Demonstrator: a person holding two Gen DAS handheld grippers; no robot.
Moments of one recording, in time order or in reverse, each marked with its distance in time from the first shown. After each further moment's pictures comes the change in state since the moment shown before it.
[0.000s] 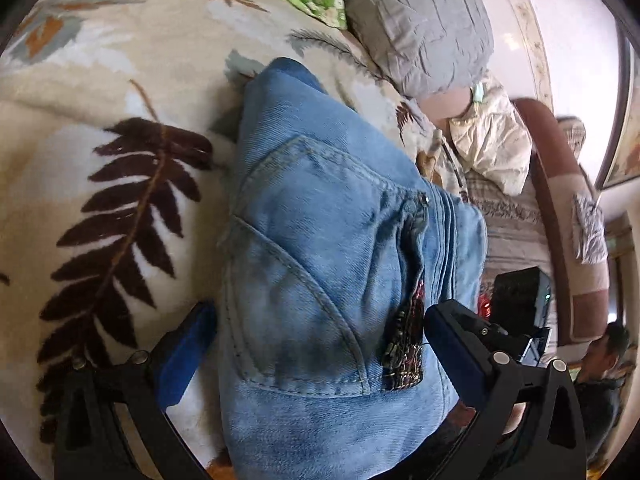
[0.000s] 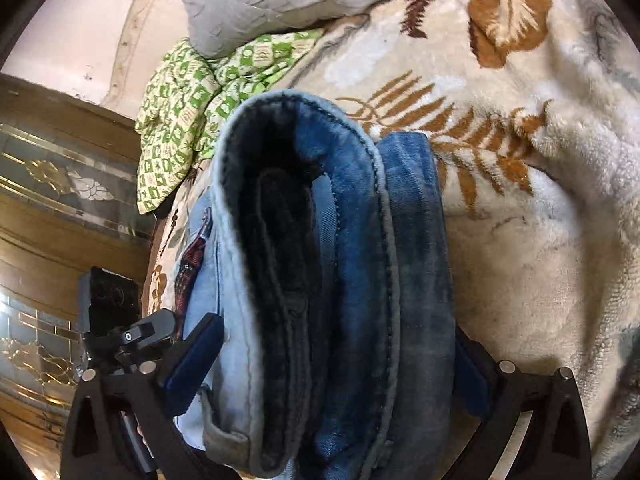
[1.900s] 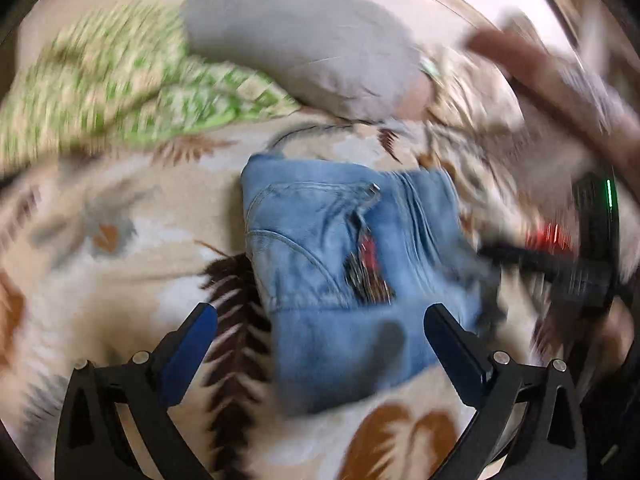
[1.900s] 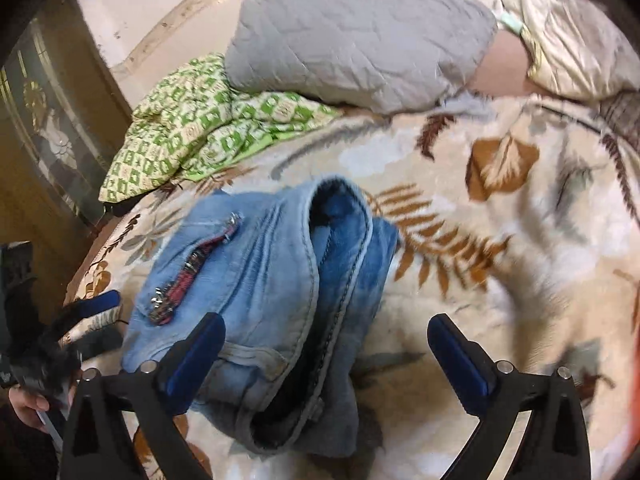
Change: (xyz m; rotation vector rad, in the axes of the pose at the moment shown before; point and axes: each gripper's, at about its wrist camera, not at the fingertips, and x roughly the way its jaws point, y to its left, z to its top) left arm -0.056 -0.034 -0.036 0.623 -0.270 0.360; right arm -0.036 0.073 -0.020 -0.299 -0.277 -0.313
